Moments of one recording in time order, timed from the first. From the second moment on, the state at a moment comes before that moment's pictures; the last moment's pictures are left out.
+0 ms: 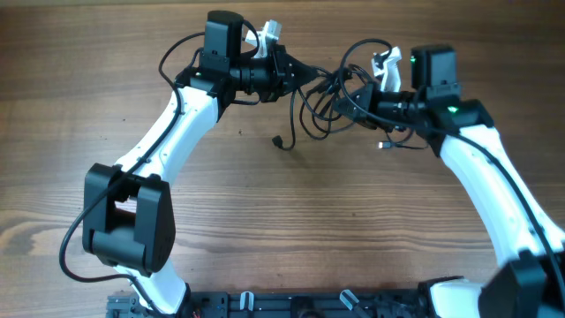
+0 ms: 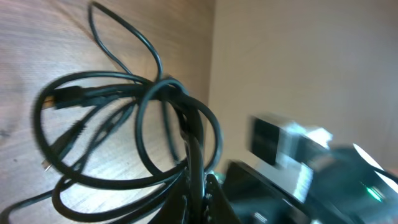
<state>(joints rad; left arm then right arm) -0.30 1.87 1.42 -0.20 0.95 -0.96 0.17 1.50 1.16 -0.52 -0.76 0.52</state>
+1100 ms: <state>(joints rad) -0.30 1.86 1.42 -0.38 0.74 -0.95 0.18 1.44 1.16 -0.64 -0.65 0.42</state>
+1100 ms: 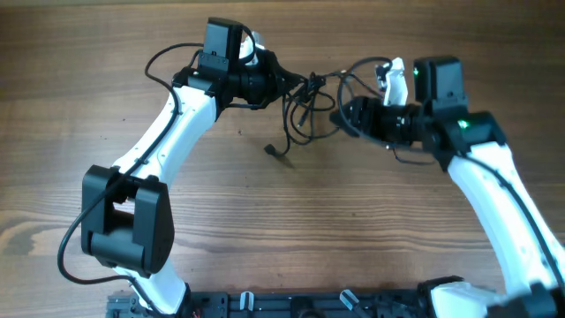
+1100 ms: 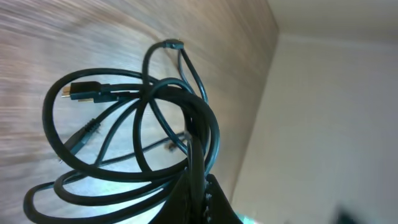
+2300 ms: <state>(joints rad) -0.28 1.86 1.42 -0.26 0.77 -0.96 0.22 1.68 1.16 -0.23 -1.35 0.60</state>
